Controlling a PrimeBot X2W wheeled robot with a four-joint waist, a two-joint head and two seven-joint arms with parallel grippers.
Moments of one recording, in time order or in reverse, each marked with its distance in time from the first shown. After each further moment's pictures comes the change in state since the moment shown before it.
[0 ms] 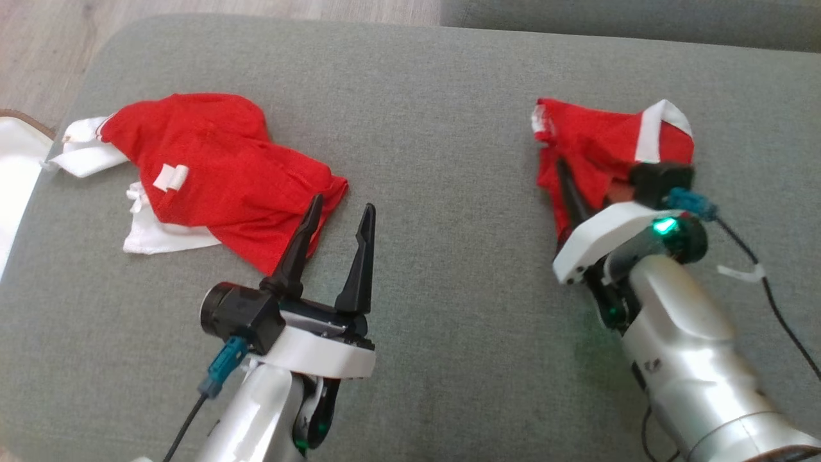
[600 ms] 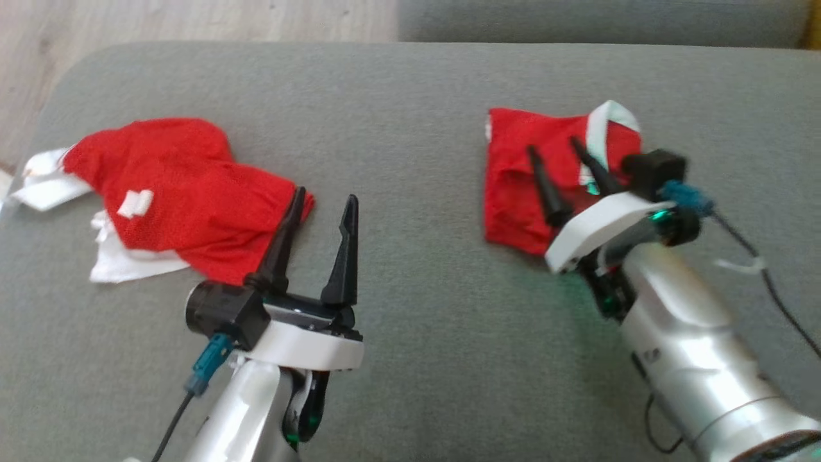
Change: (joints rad) left arm 0.000 0.001 0.036 -0.009 0.002 0.007 0.000; right arm -0.042 -0.015 0.143 0.017 0.071 0.000 -0.081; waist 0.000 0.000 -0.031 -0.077
